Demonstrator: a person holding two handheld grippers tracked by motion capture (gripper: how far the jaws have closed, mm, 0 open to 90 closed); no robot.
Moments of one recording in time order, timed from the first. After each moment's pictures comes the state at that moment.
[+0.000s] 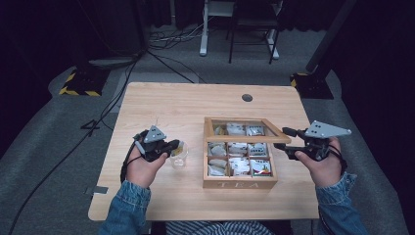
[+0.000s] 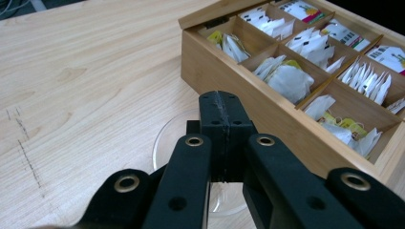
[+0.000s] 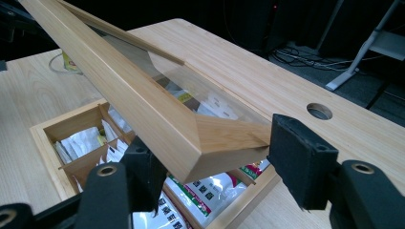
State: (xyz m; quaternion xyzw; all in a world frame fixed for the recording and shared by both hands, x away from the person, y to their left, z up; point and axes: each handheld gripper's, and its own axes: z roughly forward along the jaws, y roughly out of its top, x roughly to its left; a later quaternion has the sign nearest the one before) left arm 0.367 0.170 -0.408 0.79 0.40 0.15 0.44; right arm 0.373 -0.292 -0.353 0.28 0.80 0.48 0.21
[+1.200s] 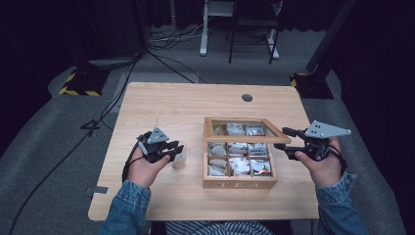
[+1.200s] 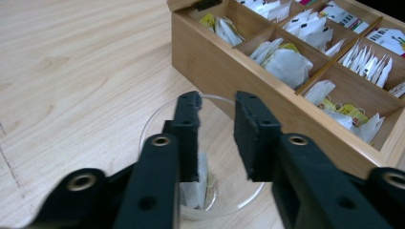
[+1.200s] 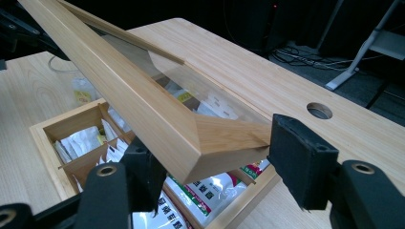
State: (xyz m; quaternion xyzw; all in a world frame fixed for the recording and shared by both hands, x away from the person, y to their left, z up) left arm 0.370 0.168 -0.415 0.80 0.38 0.14 0.43; right arm 0.373 -0.292 -0.353 0.28 0.80 0.48 0.21
